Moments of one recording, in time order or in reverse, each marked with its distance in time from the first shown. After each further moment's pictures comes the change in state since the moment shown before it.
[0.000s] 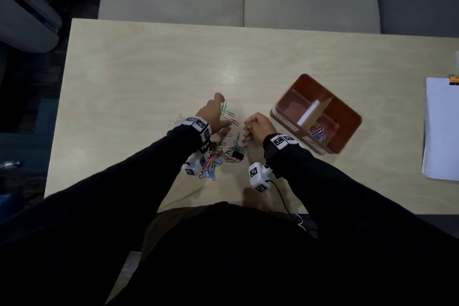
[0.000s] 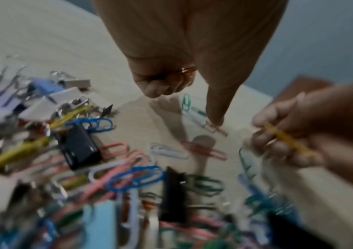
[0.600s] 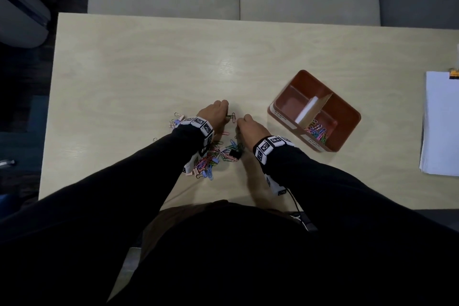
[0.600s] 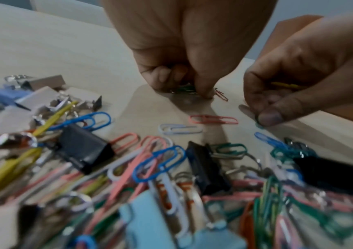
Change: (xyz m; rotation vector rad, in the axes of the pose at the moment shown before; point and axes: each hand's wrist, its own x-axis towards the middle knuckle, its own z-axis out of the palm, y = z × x) left_hand 0.016 0.009 0.016 0.293 -0.085 0.108; right_hand -0.008 -0.004 0.004 -1.201 -0.139 -0.425
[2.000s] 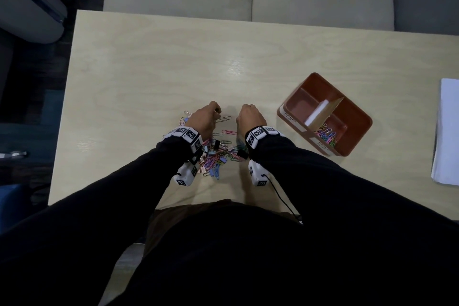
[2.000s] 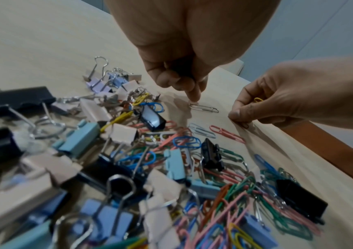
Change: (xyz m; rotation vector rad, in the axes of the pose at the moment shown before) left_hand -0.054 -0.033 -0.011 -0.336 0.127 -0.112; right_hand 0.039 -0.032 -0.011 0.225 0.107 0.264
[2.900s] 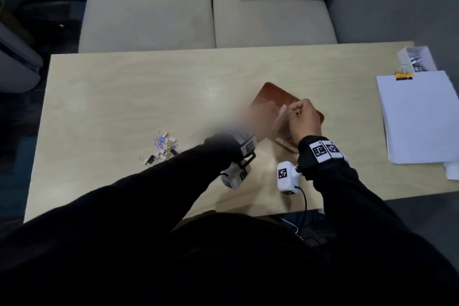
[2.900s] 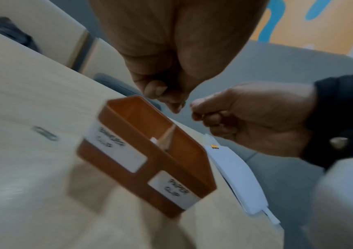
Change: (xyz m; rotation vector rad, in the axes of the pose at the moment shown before) left_hand -0.026 0.232 0.022 -0.070 -0.076 0.330; right_hand -0.100 0.147 -0.122 0.524 0.573 0.227
